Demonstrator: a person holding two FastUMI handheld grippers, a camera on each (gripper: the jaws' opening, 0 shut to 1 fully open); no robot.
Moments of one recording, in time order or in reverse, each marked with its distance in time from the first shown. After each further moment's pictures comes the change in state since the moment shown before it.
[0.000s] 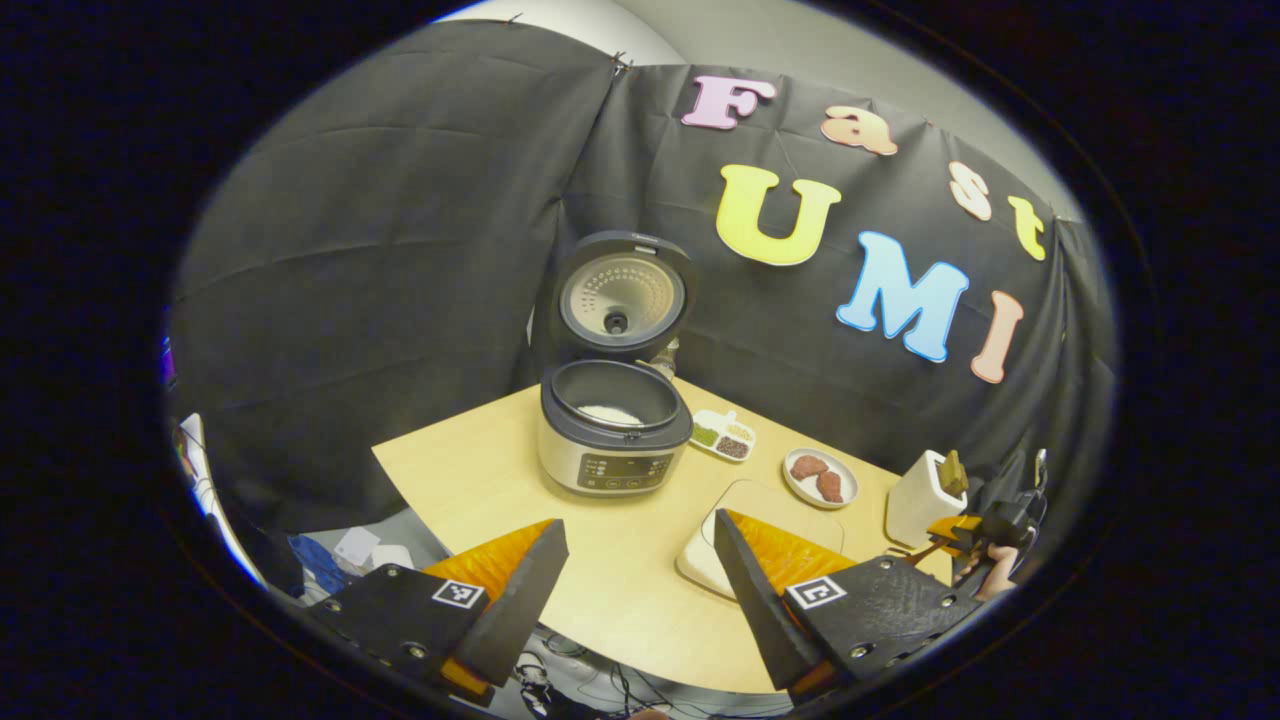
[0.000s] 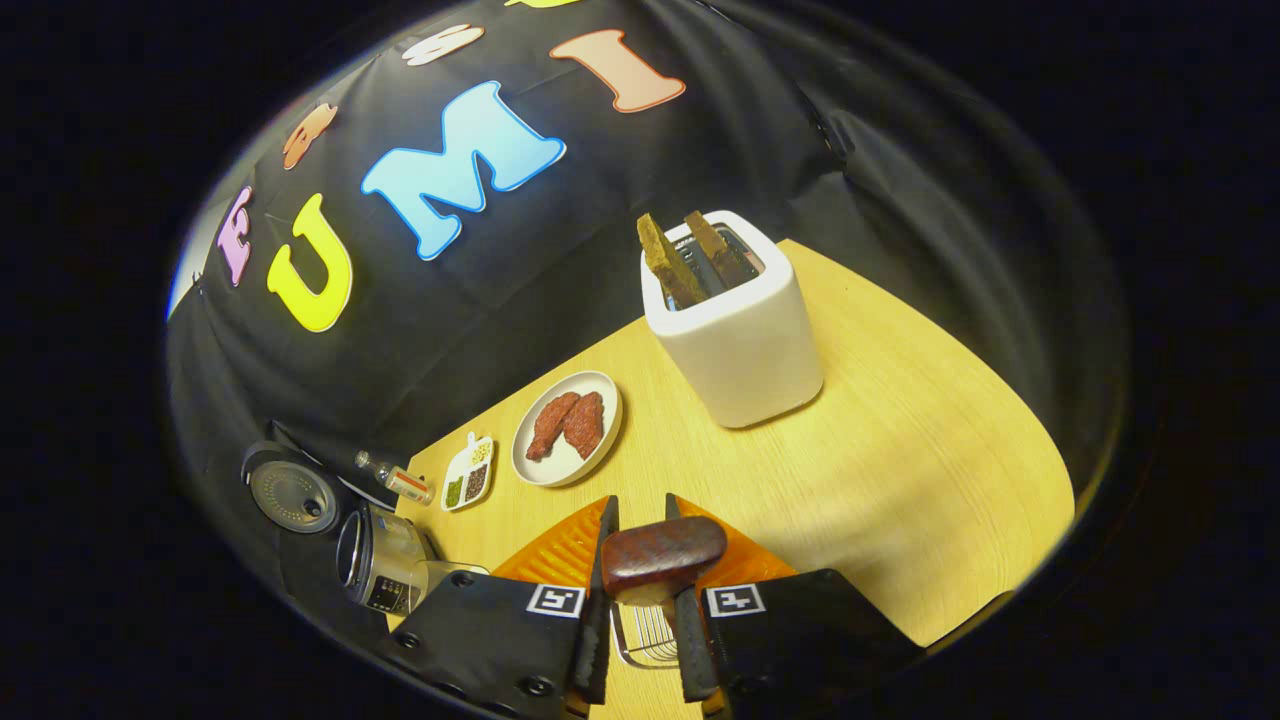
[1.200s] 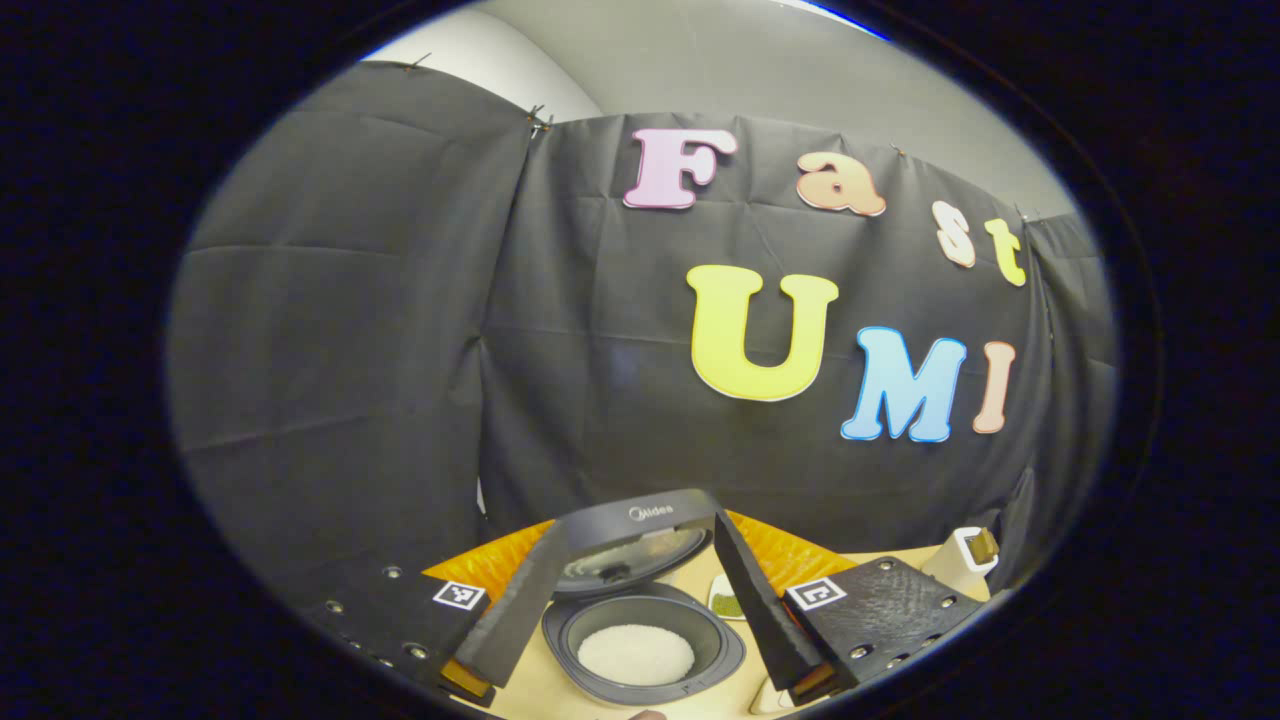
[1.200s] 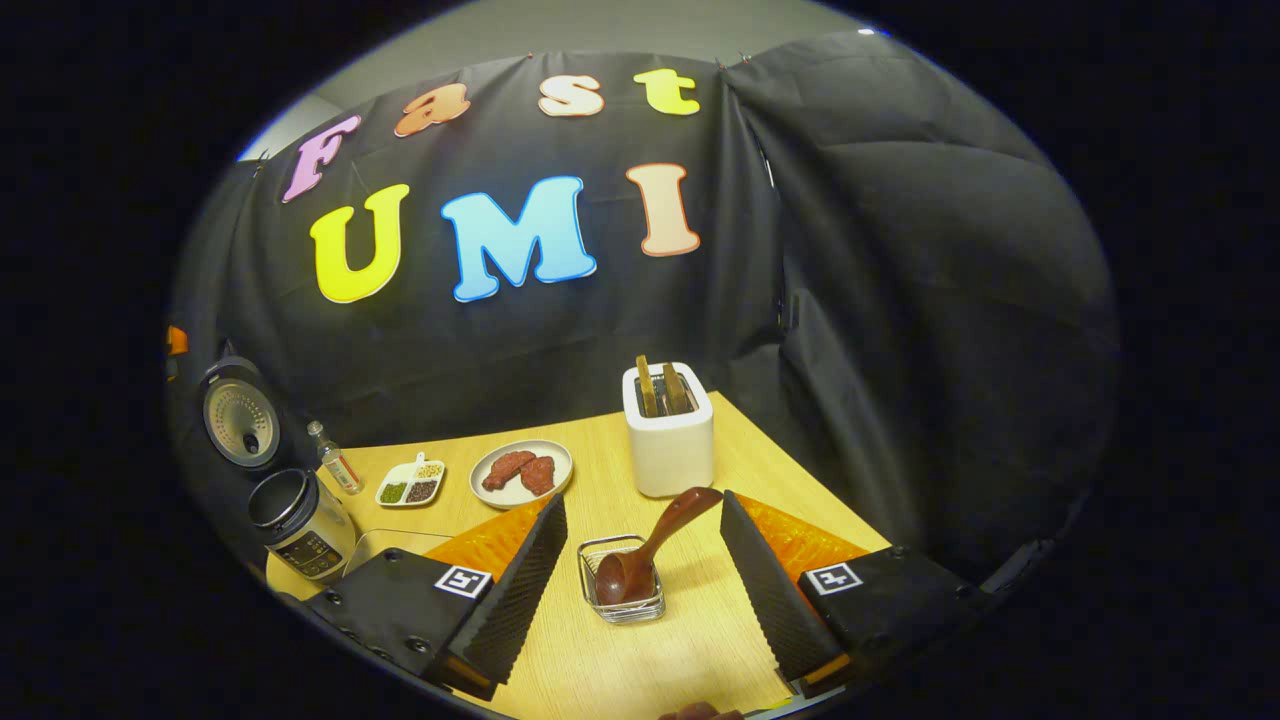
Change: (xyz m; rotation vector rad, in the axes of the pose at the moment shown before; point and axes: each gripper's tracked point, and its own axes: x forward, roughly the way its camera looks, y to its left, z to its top) left arm 0.215 0.018 0.324 0.192 -0.237 -0.216; right arm -0.173 0.052 0.001 -0.365 -0.429 -0.310
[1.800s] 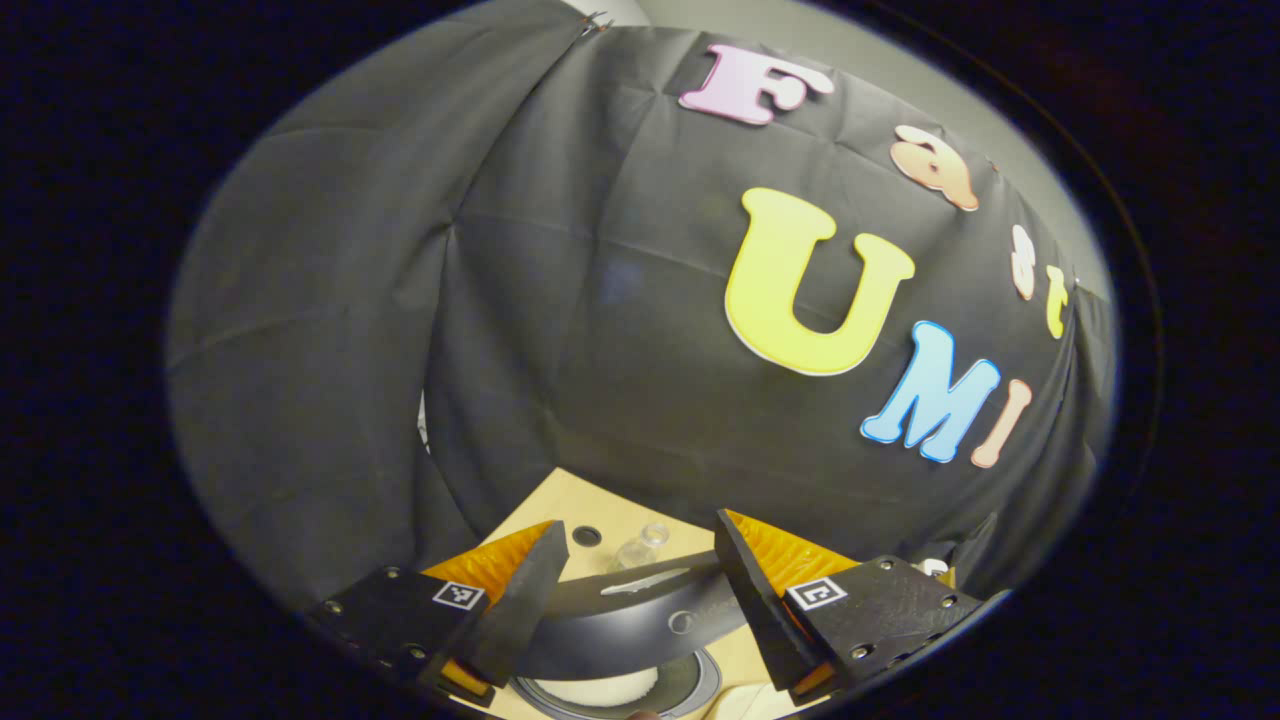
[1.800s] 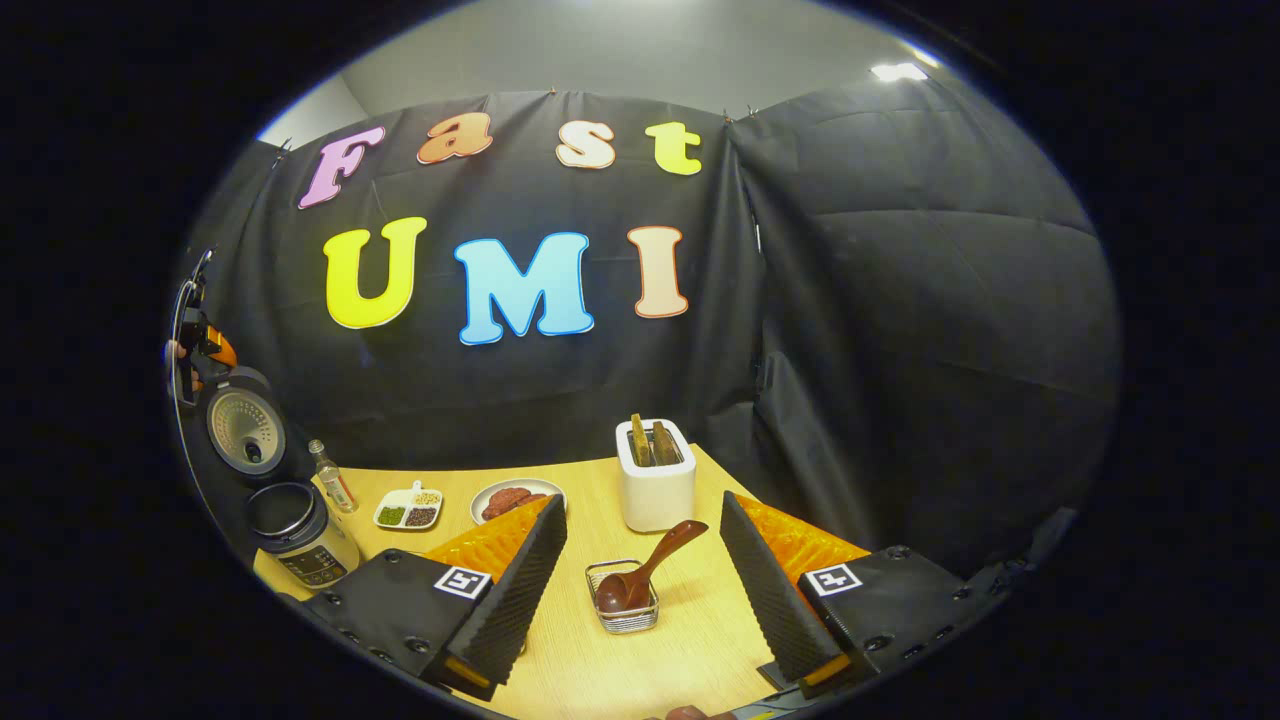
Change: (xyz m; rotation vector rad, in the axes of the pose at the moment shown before) left arm 0.153 0.036 -0.054 -0.234 0.269 -0.049; right arm -0.051 0.012 0.030 -0.047 -0.109 -0.077
